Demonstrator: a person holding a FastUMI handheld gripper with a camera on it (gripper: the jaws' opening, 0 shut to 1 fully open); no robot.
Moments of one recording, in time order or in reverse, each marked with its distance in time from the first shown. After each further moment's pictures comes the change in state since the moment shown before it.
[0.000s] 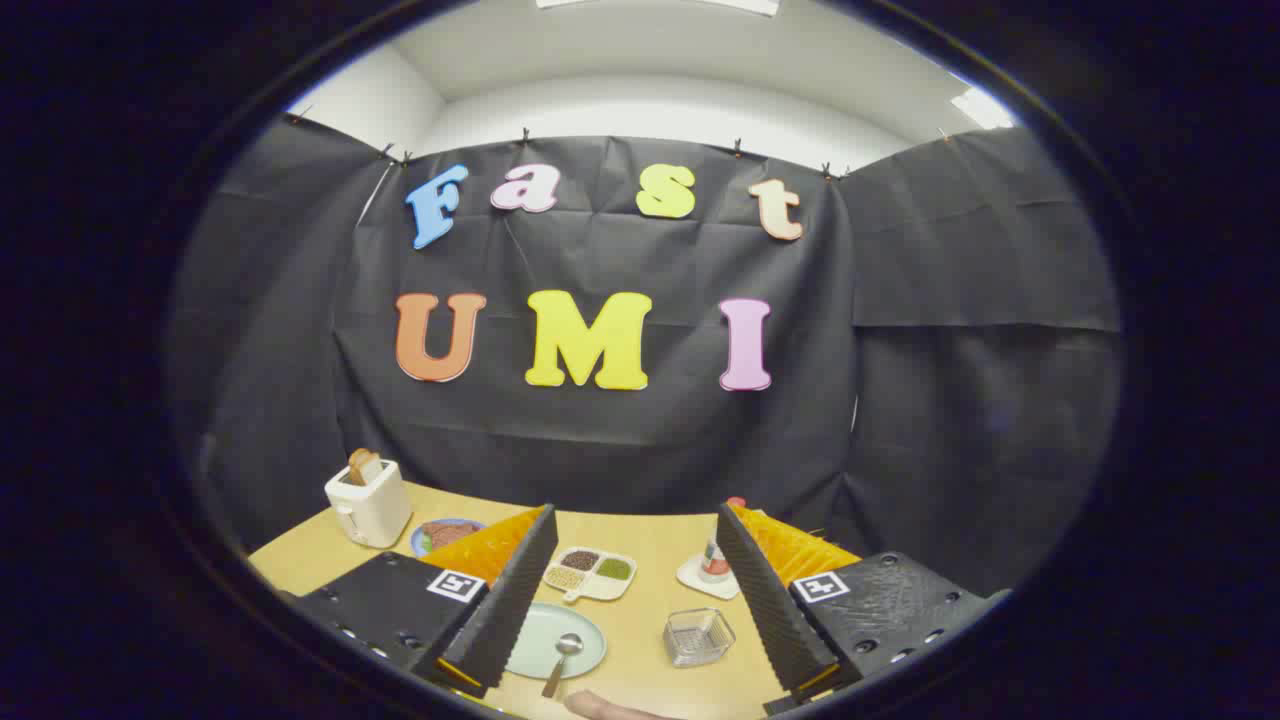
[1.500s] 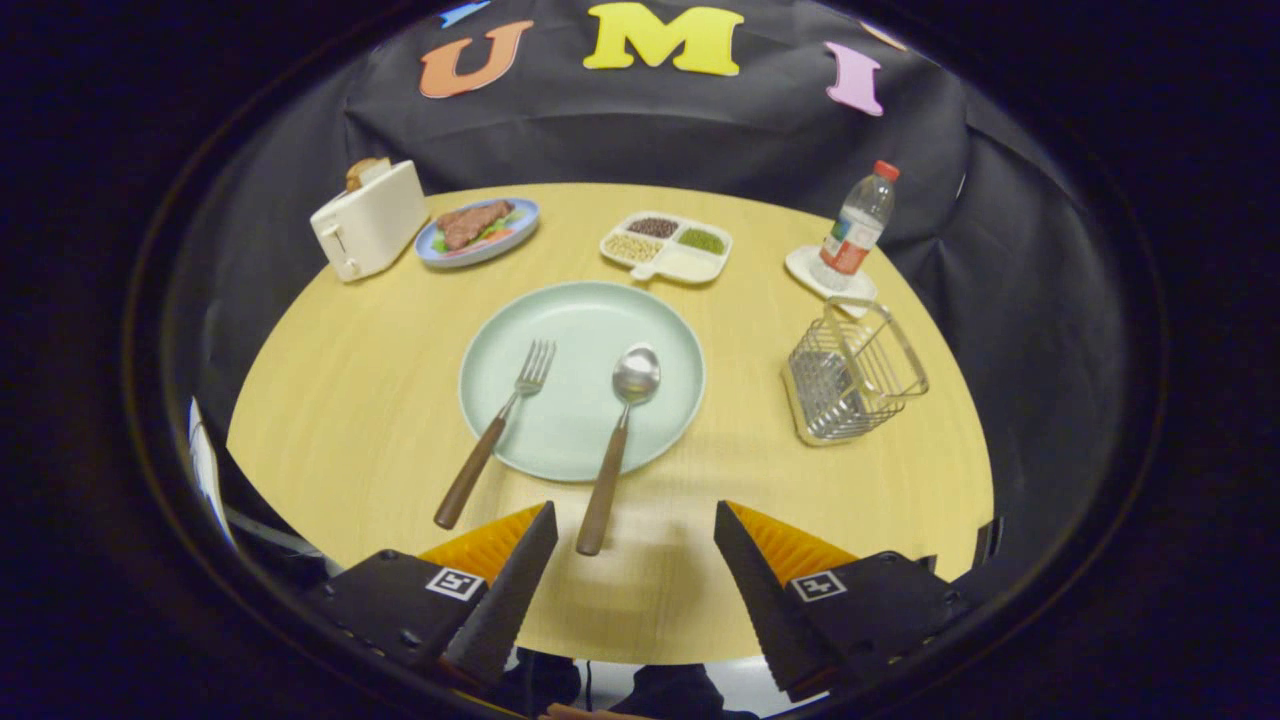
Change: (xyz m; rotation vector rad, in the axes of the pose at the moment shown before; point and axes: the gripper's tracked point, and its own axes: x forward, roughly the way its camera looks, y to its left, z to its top) arm 0.003 0.073 -0.329 -0.093 0.932 0.134
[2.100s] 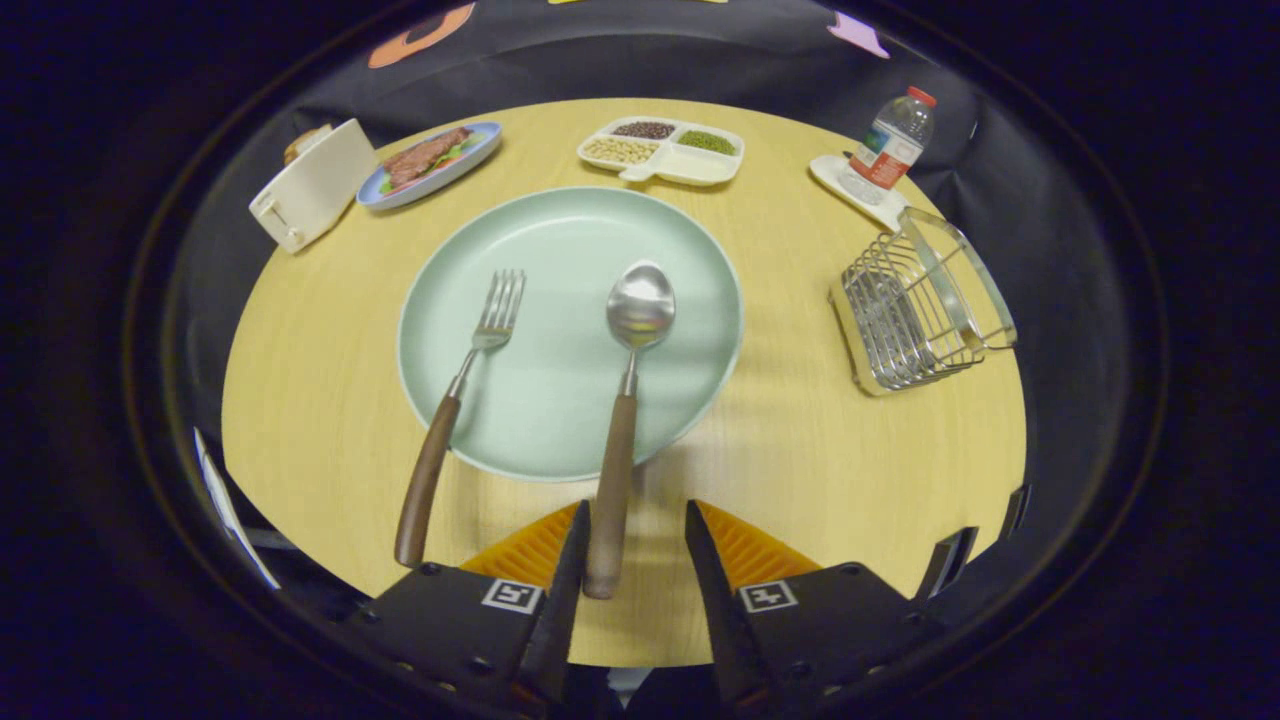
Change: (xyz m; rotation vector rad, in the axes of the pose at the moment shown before) arm 0.050 0.011 -0.008 0.076 0.246 -0.026
